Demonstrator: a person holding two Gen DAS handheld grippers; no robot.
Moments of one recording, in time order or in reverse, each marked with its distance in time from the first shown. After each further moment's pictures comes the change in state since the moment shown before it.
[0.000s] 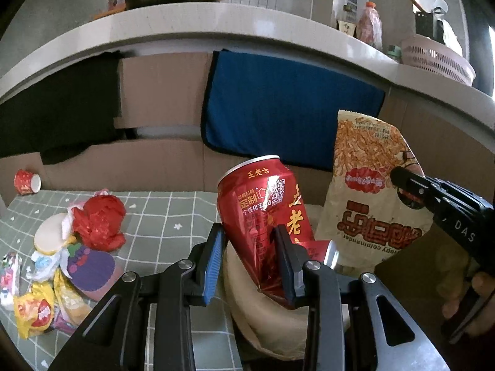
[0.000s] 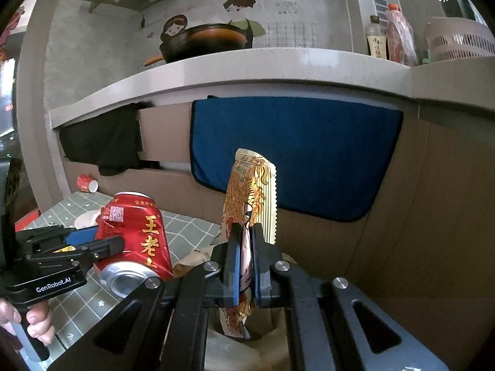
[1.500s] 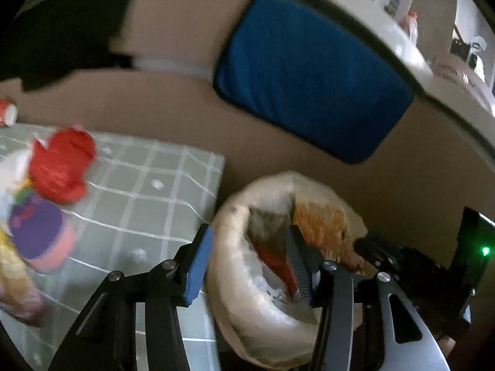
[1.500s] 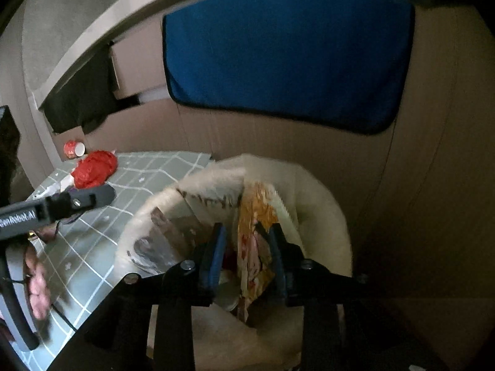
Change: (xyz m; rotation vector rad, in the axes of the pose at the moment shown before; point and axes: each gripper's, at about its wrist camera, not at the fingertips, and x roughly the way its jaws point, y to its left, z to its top) left arm 0.057 0.034 -0.019 -0.206 0.090 -0.083; right arm 0.070 -0.016 -0.071 0.068 0.195 0.021
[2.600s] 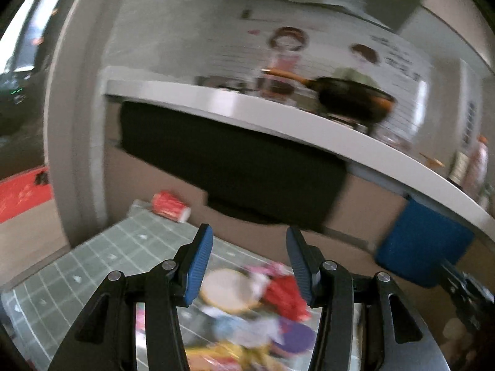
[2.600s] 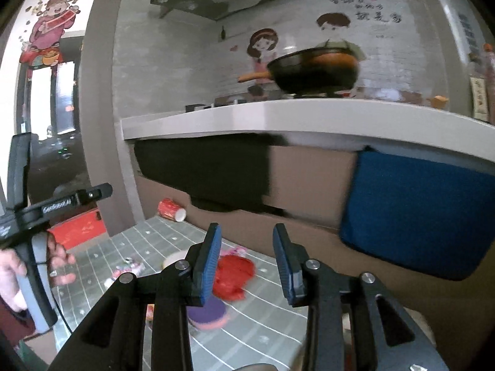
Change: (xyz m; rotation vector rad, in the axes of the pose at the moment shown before) left arm -0.237 0.196 0.083 -0.186 -0.447 0.424; right arm -0.048 0.221 0.123 -0.172 -0.260 0.323
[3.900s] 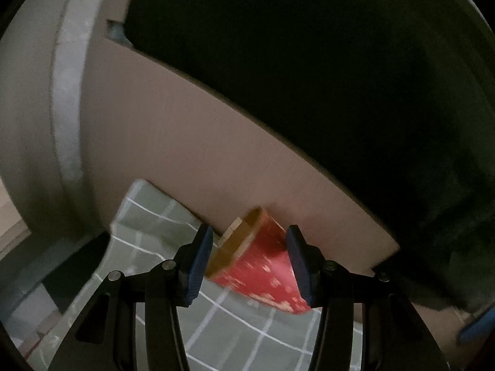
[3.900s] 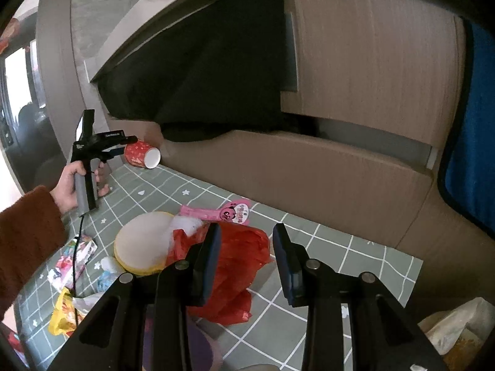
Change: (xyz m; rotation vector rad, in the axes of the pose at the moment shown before) left arm 0.368 0.226 0.014 -0.227 0.288 -0.027; right arm 0.192 -0.011 -0.066 0.041 0.306 -0.017
